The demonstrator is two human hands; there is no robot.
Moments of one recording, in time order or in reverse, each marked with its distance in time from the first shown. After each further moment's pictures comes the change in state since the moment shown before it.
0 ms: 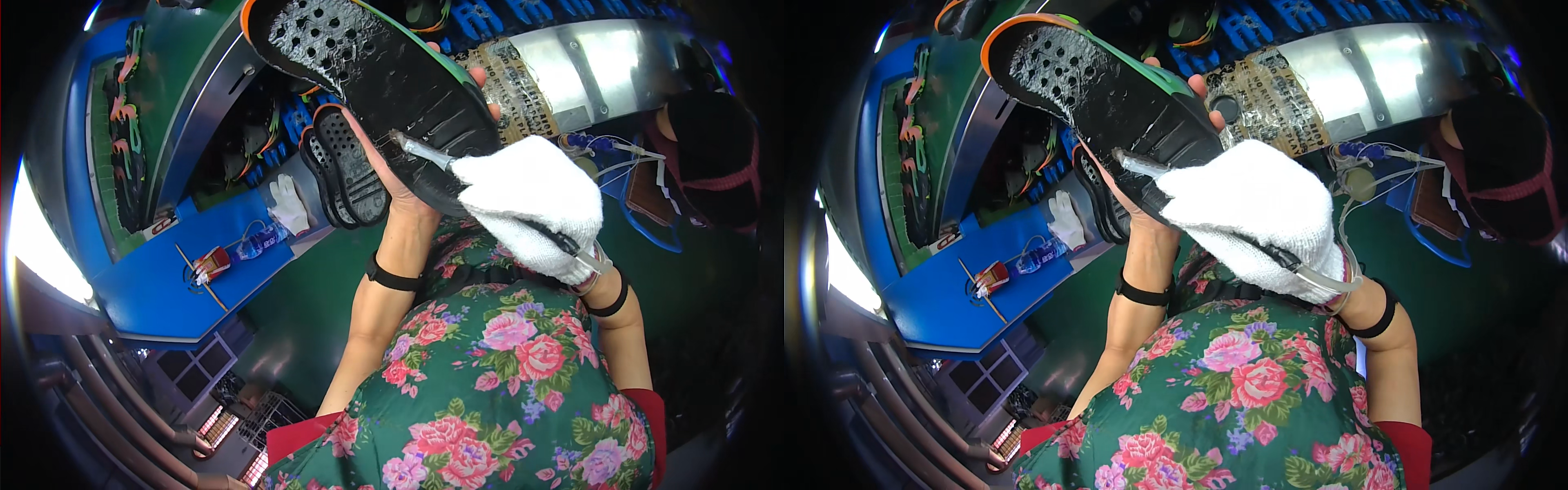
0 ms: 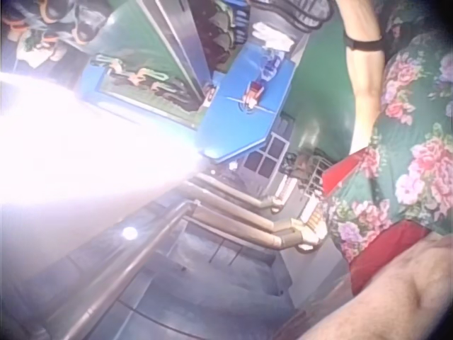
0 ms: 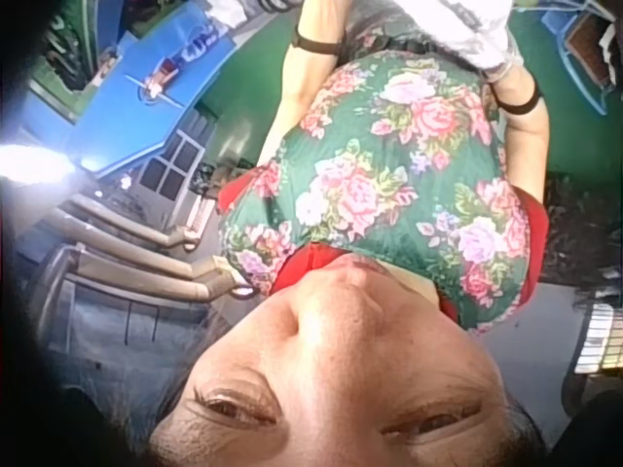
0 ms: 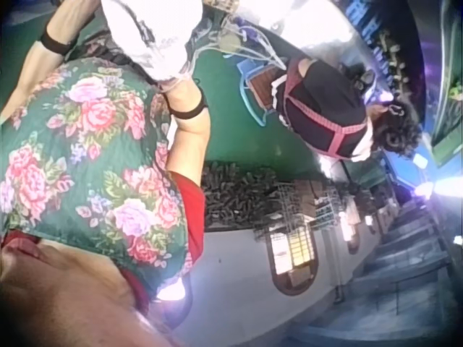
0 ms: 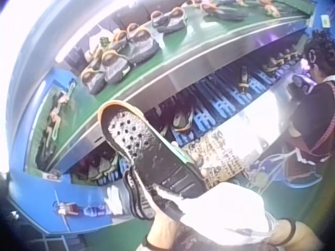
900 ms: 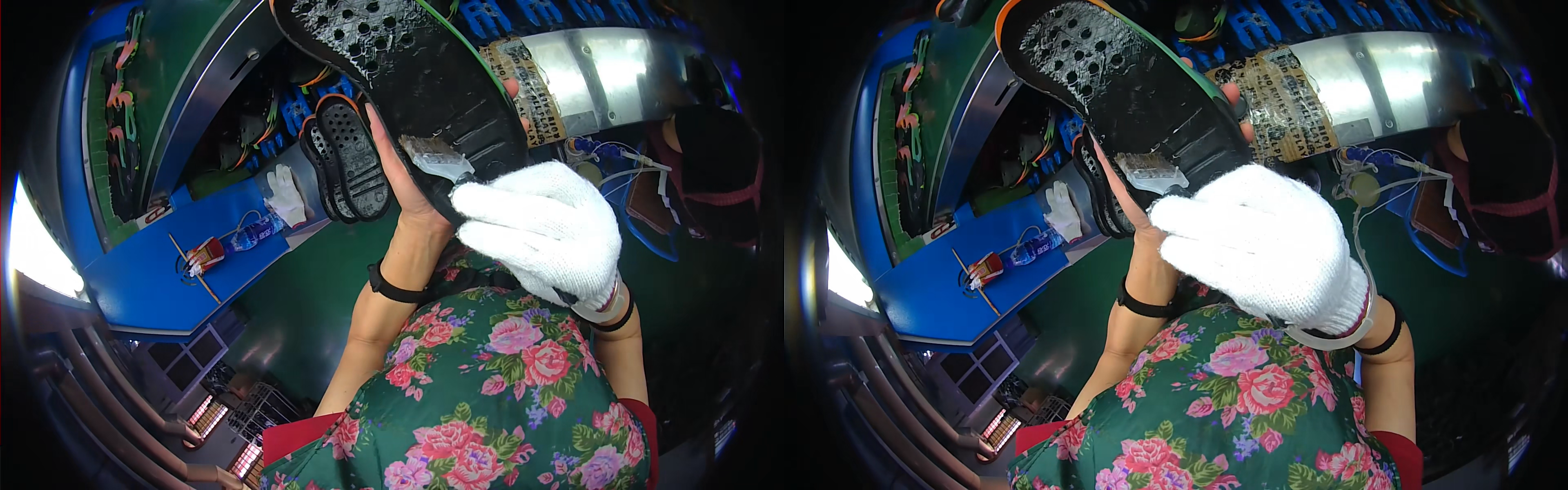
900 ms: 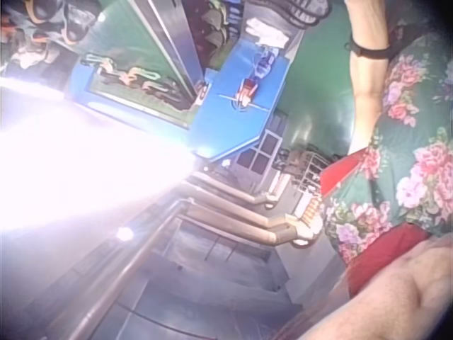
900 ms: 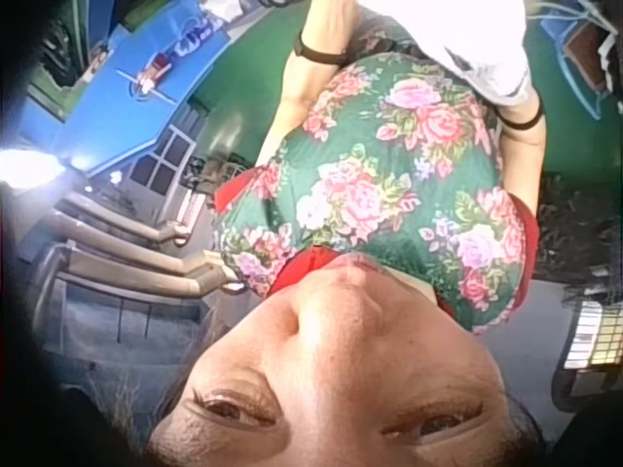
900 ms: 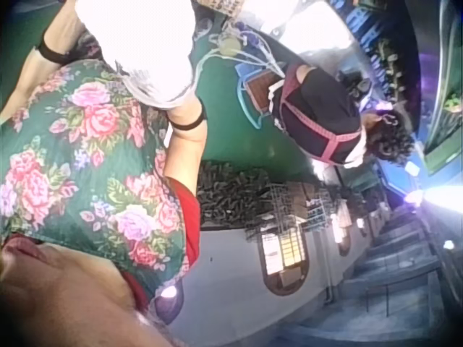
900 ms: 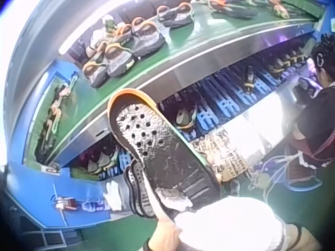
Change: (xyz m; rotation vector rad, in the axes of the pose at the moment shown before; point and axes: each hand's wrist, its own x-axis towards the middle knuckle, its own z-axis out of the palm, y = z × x) left_hand -0.011 -0.015 0.020 0.276 0.312 0.095; right_hand 0.011 -0.013 -0.004 -0.094 -0.100 -0.162
